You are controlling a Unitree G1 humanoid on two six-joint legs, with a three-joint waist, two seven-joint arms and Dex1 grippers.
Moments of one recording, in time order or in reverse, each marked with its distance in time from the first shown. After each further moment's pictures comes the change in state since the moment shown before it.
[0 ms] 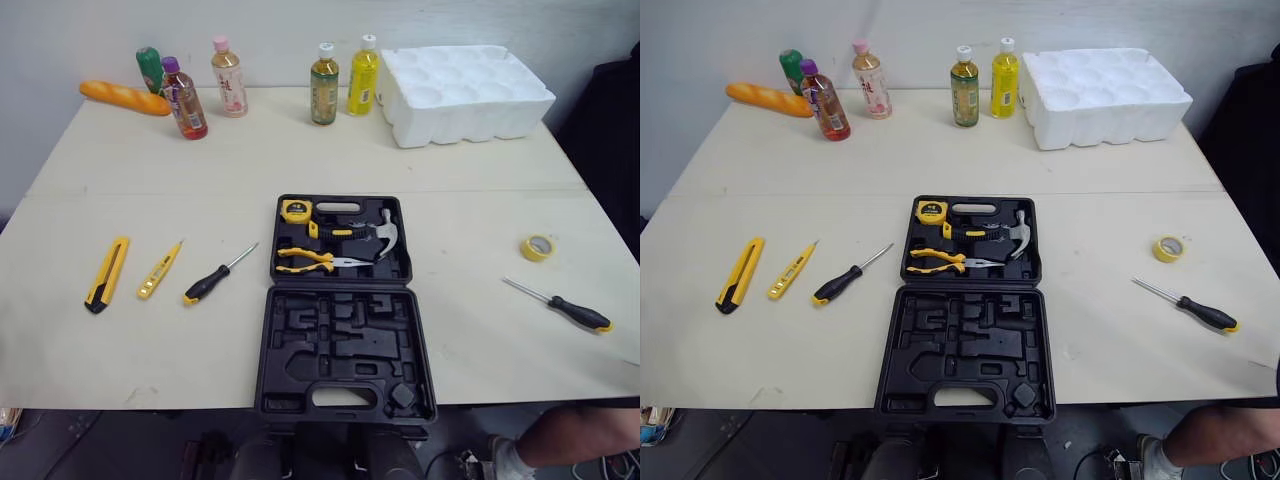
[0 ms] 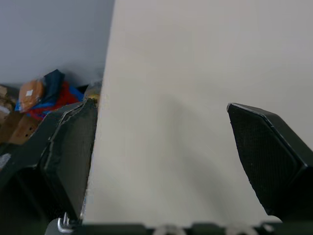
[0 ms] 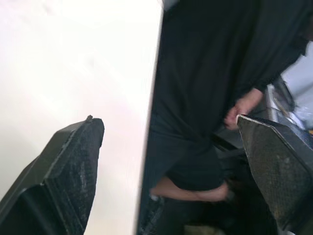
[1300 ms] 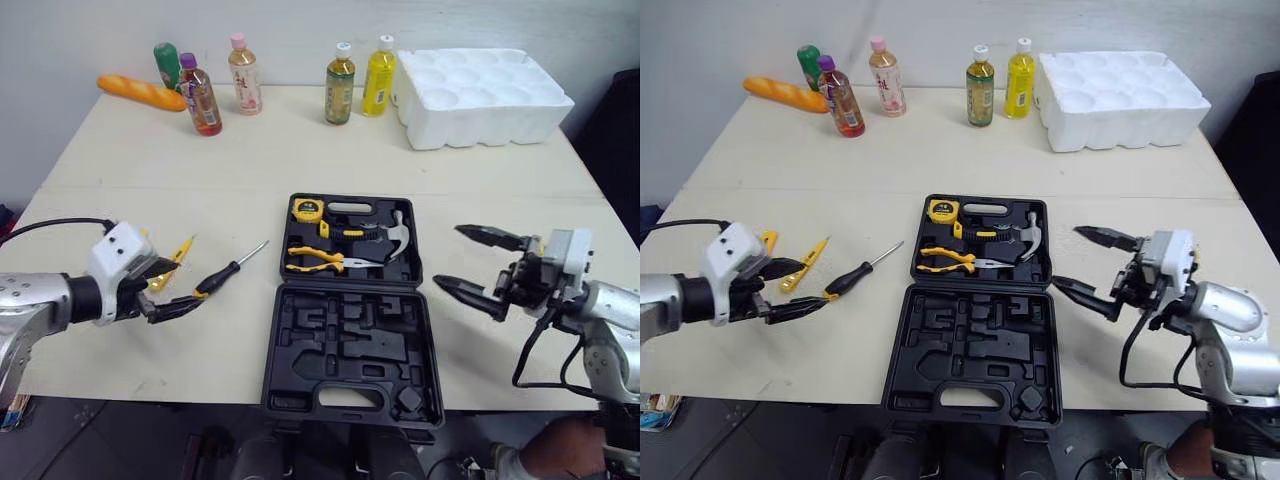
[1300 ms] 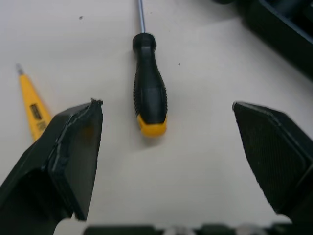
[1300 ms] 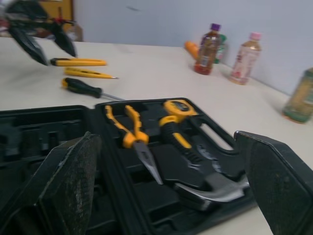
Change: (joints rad) left arm -0.208 0.029 -0.525 -1.021 -0.193 0.888 -0.163; right arm -0.132 0.387 0.342 -1.031 0.403 0.498 0.424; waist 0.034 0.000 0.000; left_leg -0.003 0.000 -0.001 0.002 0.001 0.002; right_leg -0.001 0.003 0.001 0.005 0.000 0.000
